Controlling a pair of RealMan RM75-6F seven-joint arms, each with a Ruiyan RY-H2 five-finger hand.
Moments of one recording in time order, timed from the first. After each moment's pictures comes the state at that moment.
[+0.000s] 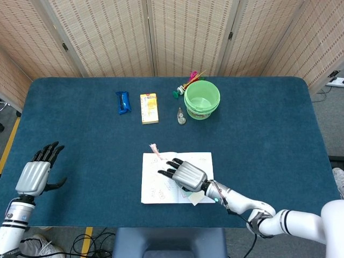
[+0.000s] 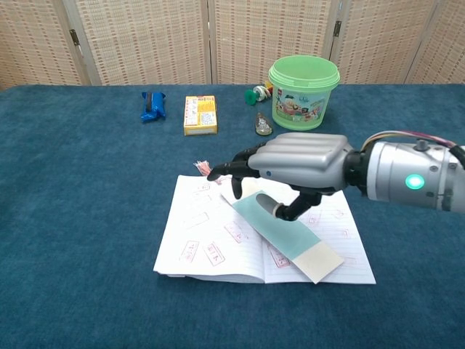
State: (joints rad) left arm -0.37 -1.10 -0.01 -1.71 1.28 1.29 0.14; right arm 0.82 -1.53 0.12 -1.47 -1.64 0.71 -0.14
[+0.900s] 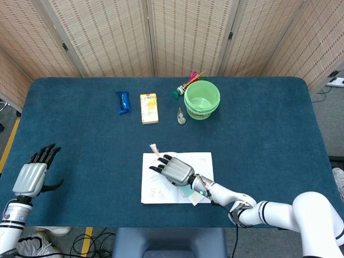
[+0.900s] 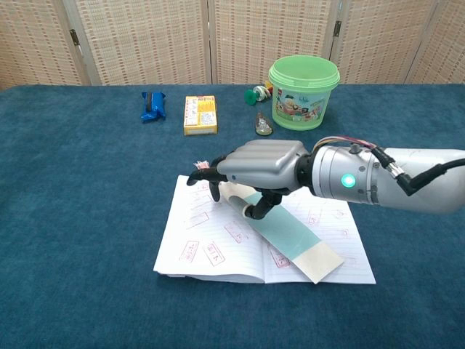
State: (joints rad) left arm -0.33 -1.11 -0.04 -1.66 1.29 1.25 0.09; right arm 0.95 -1.65 0.12 -1.31 -1.51 0.65 -0.18
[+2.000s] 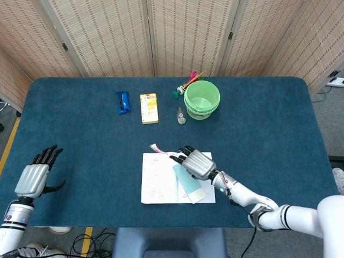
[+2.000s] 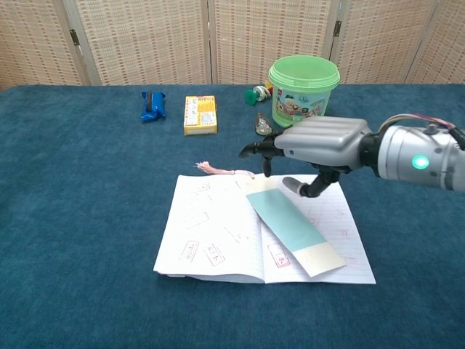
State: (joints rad) left arm -0.31 -1.12 -0.06 -1.66 1.32 1.23 0.09; right arm 0.85 -1.49 0.04 -1.42 -1.47 0.80 -0.23
